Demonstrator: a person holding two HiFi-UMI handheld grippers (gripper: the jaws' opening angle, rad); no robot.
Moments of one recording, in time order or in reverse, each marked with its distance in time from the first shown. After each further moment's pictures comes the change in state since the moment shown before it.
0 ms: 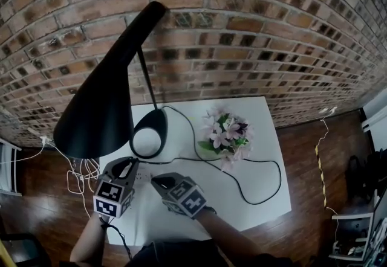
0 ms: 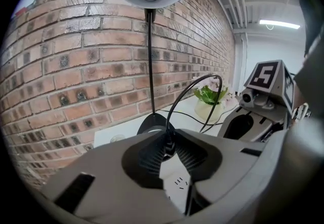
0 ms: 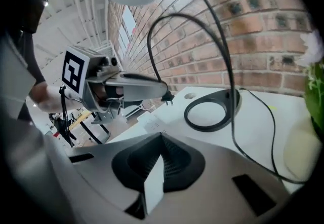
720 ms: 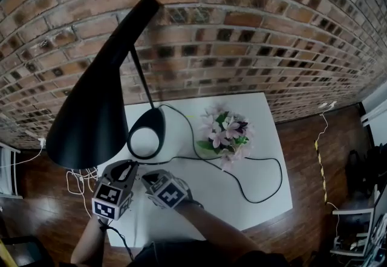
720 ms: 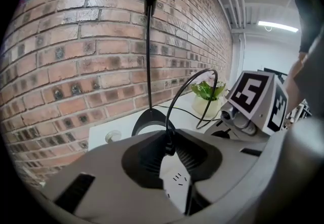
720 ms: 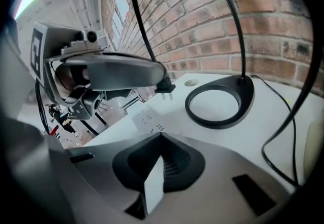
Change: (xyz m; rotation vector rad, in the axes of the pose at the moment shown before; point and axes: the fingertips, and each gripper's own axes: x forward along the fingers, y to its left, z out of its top) left arm 0.009 -0.003 -0.013 0.001 0.026 -0.048; right arm 0.058 -0.007 -0.011 -0.015 0.121 -0.016
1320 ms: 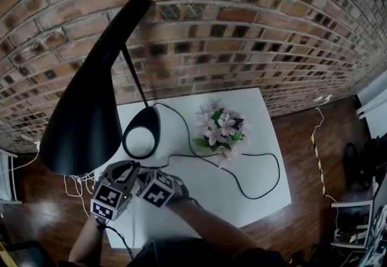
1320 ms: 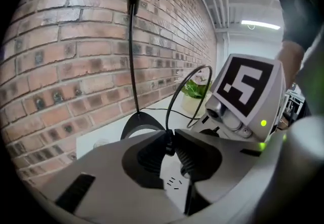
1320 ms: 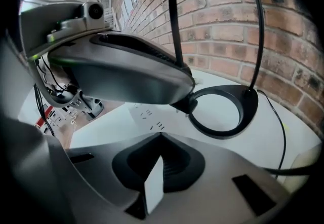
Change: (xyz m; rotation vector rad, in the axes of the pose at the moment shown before) left arm 0.010 -0.018 0.001 0.108 -0.018 -0.120; right arm 0.010 -0.003 0.000 -0.149 0.137 -0.060
